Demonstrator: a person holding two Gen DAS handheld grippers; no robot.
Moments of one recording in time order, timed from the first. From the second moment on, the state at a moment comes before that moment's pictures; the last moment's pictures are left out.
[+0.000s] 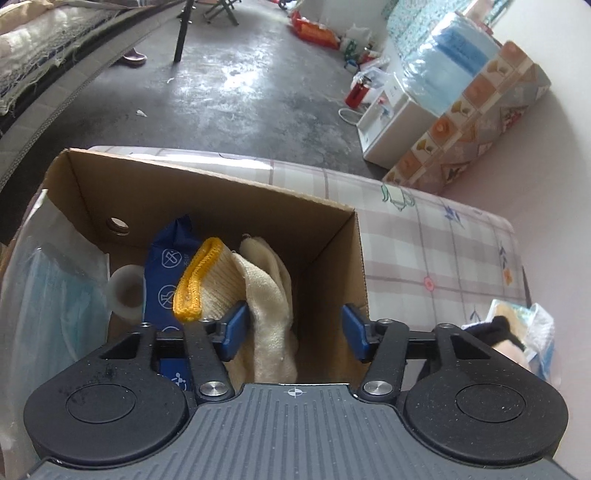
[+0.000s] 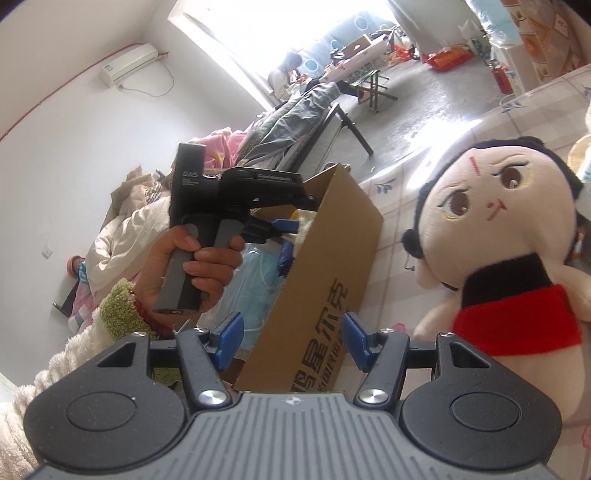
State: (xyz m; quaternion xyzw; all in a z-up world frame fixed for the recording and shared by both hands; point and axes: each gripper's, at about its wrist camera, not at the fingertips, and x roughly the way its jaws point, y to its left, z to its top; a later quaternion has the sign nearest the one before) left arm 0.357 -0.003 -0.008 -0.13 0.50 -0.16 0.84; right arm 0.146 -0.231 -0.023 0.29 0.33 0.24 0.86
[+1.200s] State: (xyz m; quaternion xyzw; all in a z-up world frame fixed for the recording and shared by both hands) left arm 0.021 -0.020 0.055 -0.05 0.35 -0.28 0.89; right arm -0.045 -0.298 0.022 0.08 0.32 0.03 0.94
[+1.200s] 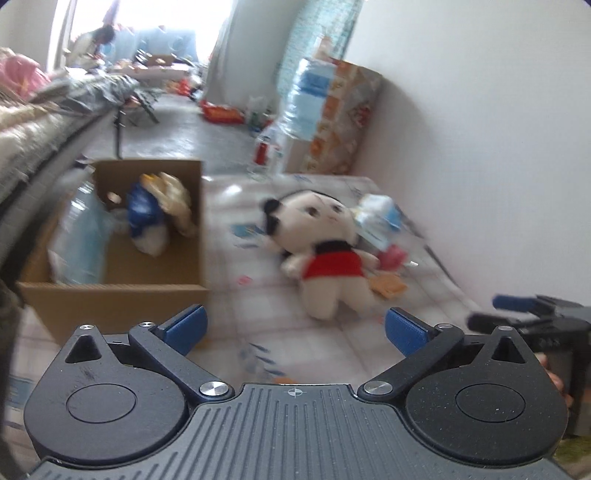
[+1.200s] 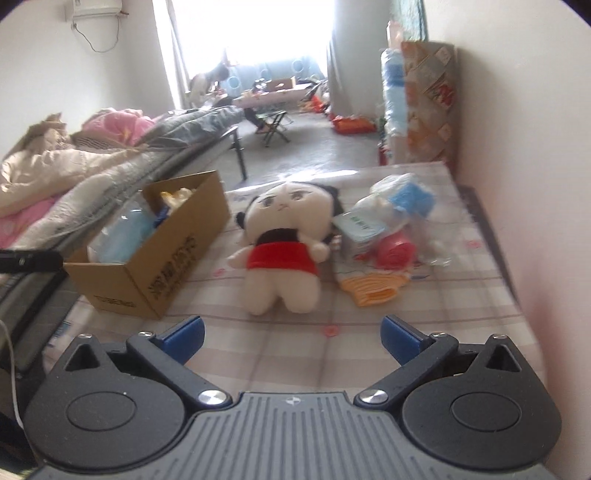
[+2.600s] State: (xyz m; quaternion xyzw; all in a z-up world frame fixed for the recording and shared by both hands) left arm 0.196 -0.312 -0.020 0.27 0.33 -0.40 0.81; right arm 0.074 -0.384 -0.085 0.16 0.24 -0.02 0.96
